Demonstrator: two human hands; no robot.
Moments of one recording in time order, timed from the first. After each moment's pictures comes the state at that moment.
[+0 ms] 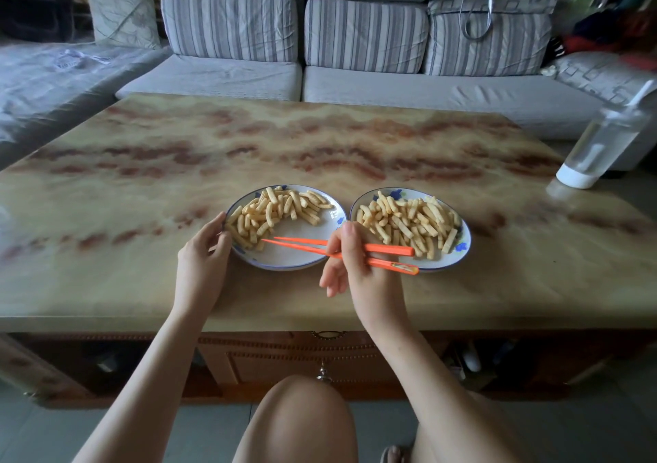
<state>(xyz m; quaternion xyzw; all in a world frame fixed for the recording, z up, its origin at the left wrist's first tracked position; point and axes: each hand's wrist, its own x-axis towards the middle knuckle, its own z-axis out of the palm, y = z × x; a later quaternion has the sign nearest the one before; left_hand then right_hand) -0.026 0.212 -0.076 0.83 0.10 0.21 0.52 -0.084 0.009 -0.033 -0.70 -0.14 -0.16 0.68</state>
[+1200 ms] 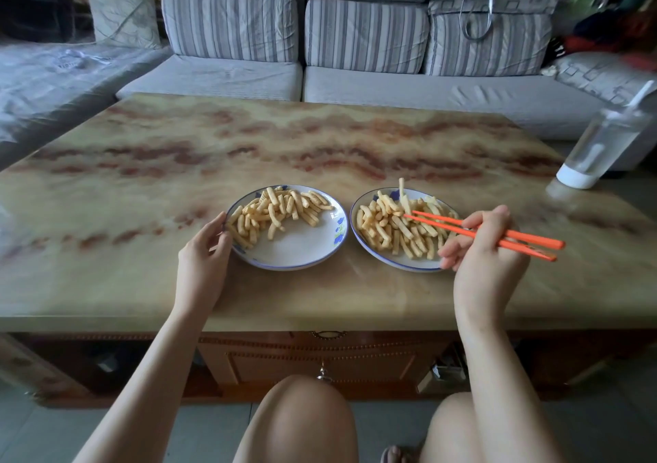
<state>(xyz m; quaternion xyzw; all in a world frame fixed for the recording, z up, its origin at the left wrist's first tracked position) -0.027 0.212 -0.077 0.83 0.09 0.22 0.51 -0.077 -0.074 -0.014 -0.63 0.12 -0.42 0.65</state>
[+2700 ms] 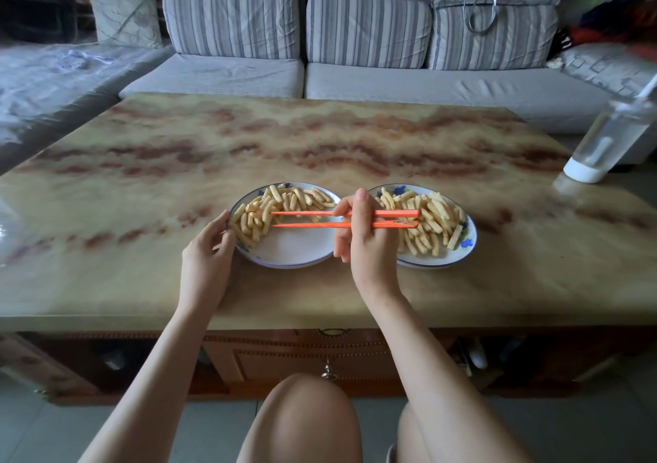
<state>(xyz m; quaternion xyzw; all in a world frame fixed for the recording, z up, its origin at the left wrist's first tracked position) -0.029 0.211 -0.074 0.83 0.09 0.21 0.51 -0.045 0.018 -0.031 -0.67 -0.08 -0.23 0.70</state>
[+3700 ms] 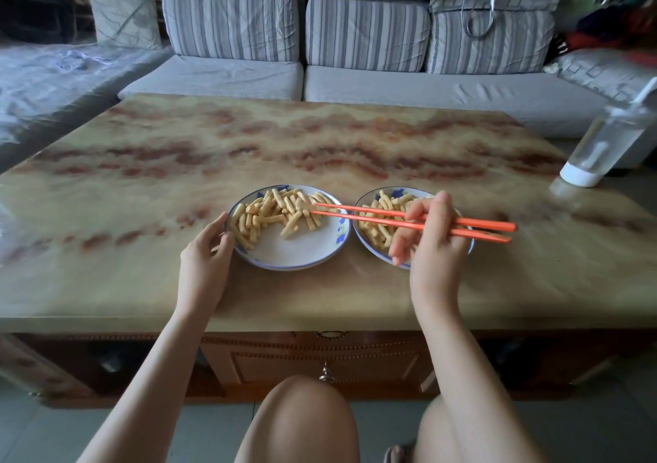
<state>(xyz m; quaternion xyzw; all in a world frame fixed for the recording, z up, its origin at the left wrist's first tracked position) -0.026 0.212 -0.077 0.83 0.09 0.21 0.51 -0.069 -0.029 -0.012 -0.61 0.02 -0.31 0.73</state>
